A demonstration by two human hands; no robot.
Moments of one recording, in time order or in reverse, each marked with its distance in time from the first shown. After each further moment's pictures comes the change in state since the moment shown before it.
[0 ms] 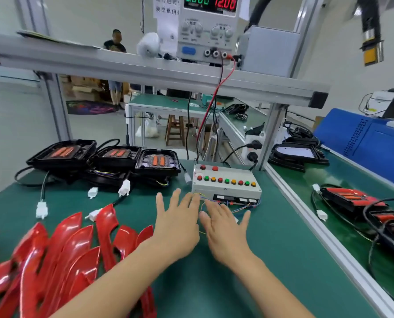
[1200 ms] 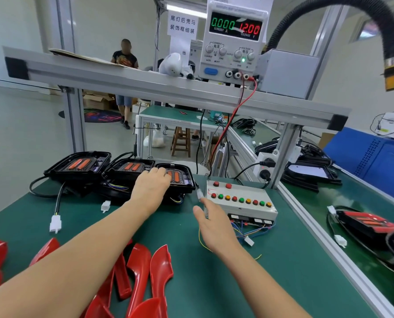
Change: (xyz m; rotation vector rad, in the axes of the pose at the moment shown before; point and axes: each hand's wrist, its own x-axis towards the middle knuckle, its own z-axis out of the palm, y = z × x) left_hand 0.101 -0.124 -0.006 0.307 0.348 0.026; right_hand 0.053 -0.051 -0.007 0.474 0.041 0.014
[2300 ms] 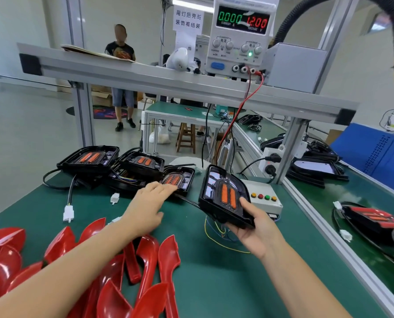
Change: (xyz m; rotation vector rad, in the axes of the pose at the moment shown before) left_hand -0.072 -0.008 -0.012 -0.523 -0.131 0.053; right_hand -0.016 0.034 -0.046 1.435 -0.027 0.447
